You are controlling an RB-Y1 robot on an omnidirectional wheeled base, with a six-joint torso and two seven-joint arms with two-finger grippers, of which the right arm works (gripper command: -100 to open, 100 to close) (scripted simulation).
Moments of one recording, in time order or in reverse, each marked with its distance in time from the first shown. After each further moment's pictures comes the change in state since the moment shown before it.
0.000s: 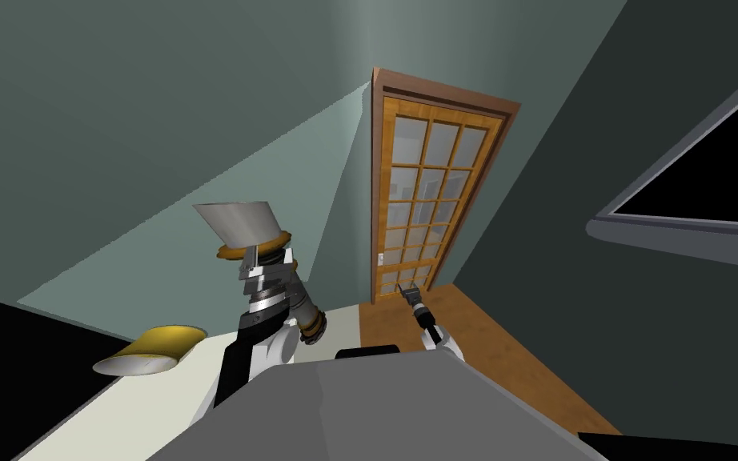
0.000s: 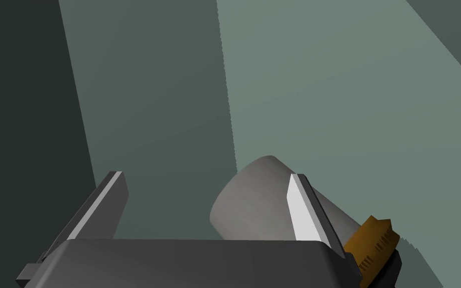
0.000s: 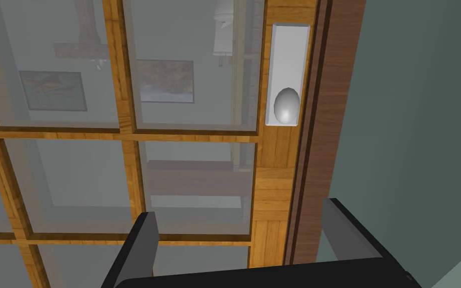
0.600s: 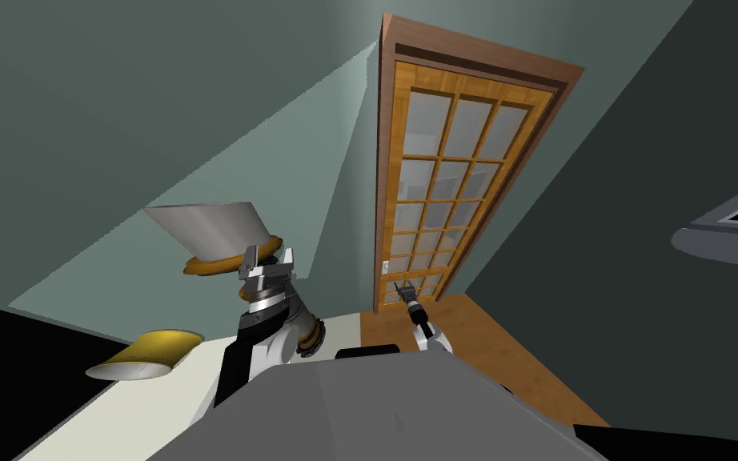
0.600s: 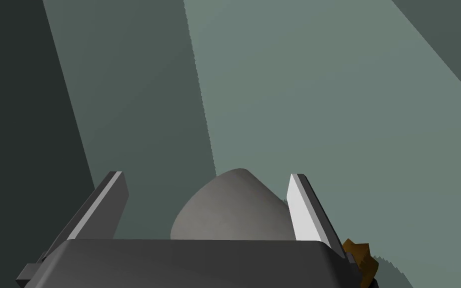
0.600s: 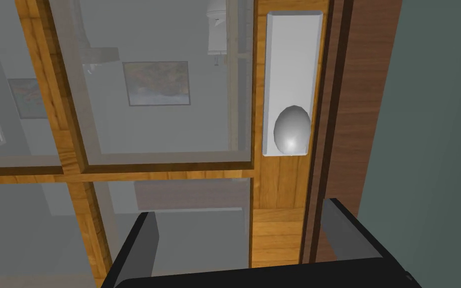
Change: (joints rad) arm -0.064 0.045 -0.045 0.069 -0.025 -0.001 0.064
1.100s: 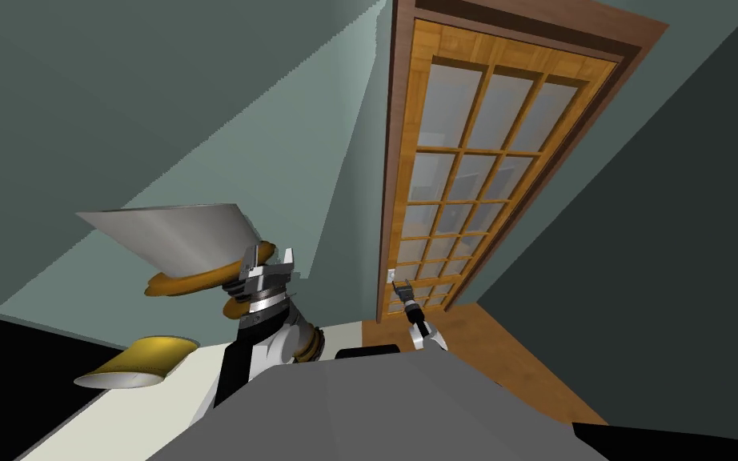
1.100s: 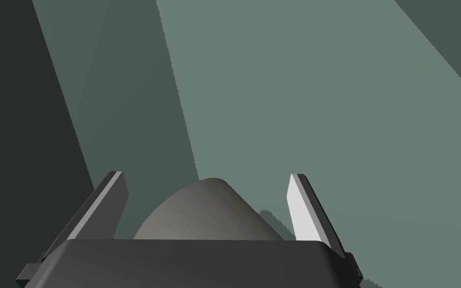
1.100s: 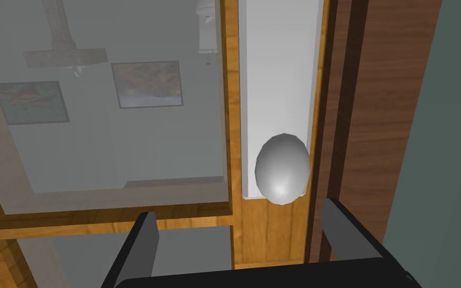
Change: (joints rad) arm -0.017 0.031 -0.014 0.010 -0.005 0.003 0.018
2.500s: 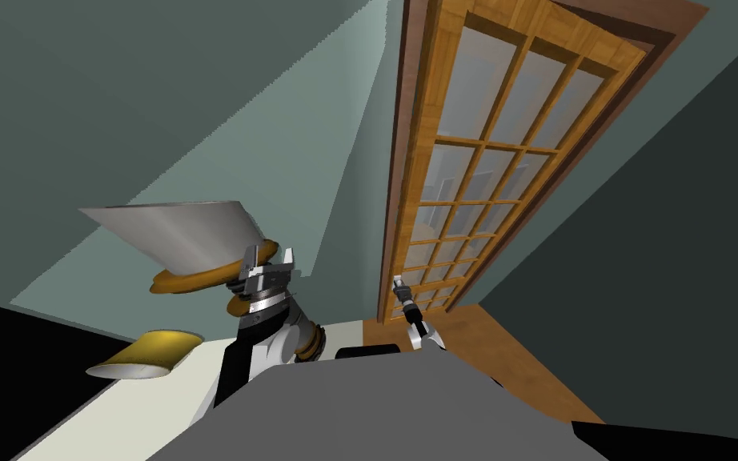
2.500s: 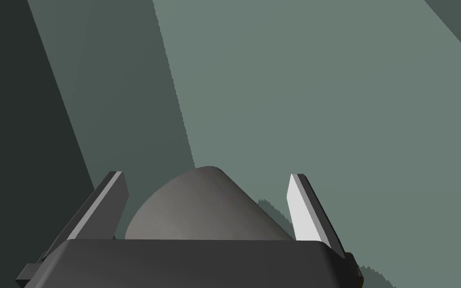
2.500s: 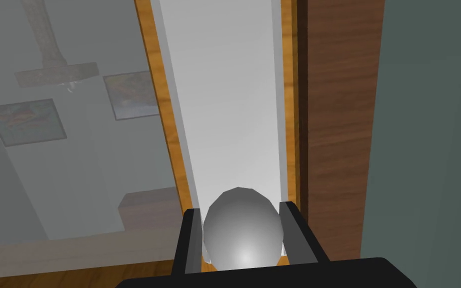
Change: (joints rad) arm -0.012 0.006 0.020 0.028 -0.020 -0.011 -0.064
